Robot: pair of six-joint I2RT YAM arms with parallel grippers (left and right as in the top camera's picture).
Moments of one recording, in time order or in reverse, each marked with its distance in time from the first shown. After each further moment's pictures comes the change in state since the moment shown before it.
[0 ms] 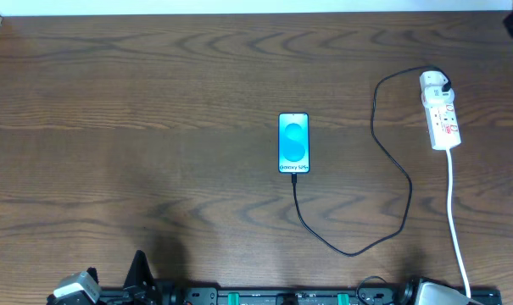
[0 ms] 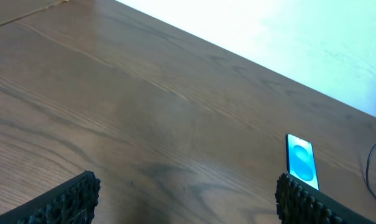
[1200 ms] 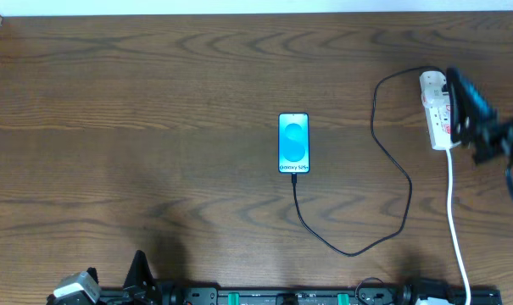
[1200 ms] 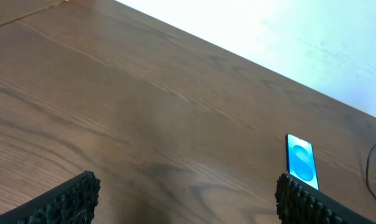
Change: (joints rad) left arm 0.000 0.000 0.000 0.000 0.000 0.000; right arm 0.130 -0.547 -0.369 0.037 0.018 -0.323
